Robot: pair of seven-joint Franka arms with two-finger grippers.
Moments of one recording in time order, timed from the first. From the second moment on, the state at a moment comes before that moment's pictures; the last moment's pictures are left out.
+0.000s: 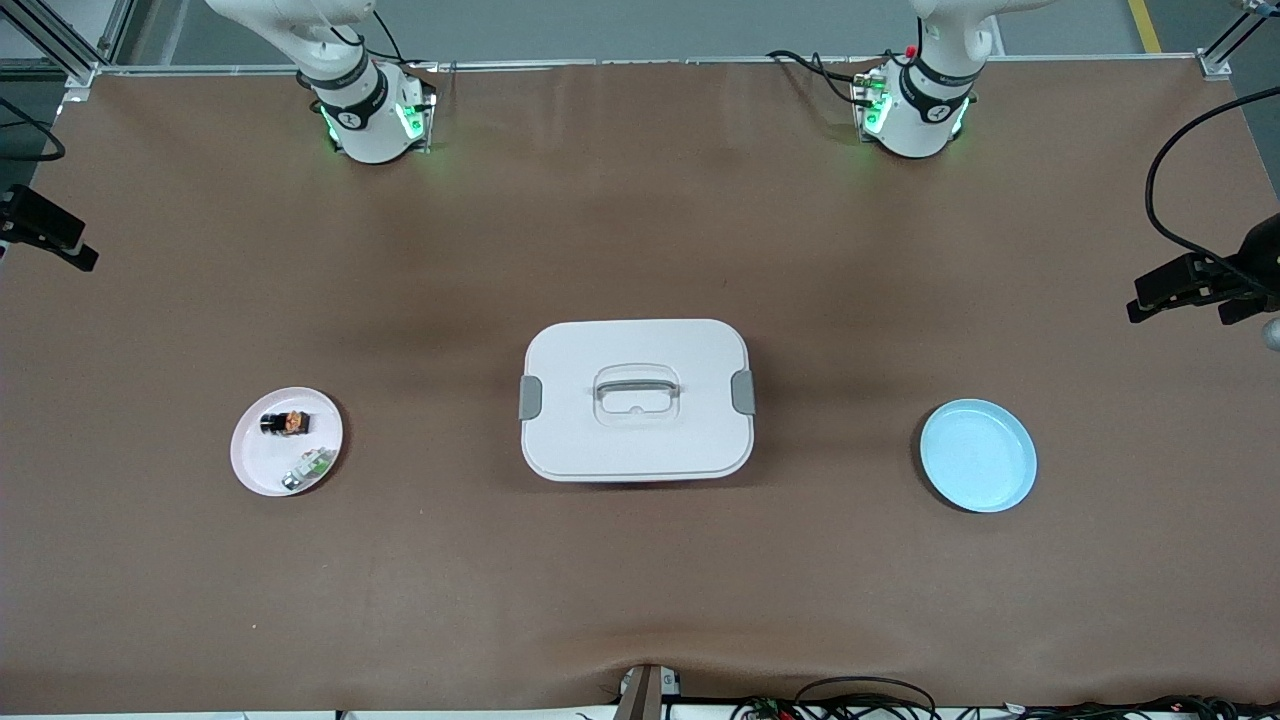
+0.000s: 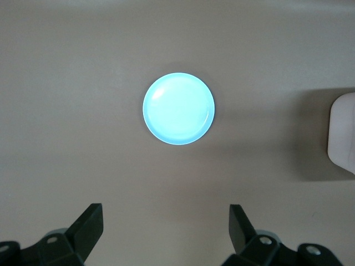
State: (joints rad) left arm 0.16 0.14 -0.14 -1.43 0.00 1.57 0.05; right arm -0.06 -0.01 -0.03 -1.49 0.00 1.53 -0.01
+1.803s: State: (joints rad) left arm 0.15 0.15 -0.14 -1.43 0.00 1.57 0.04; right arm -0.11 0.21 -0.03 -1.63 0.01 1.80 -0.02
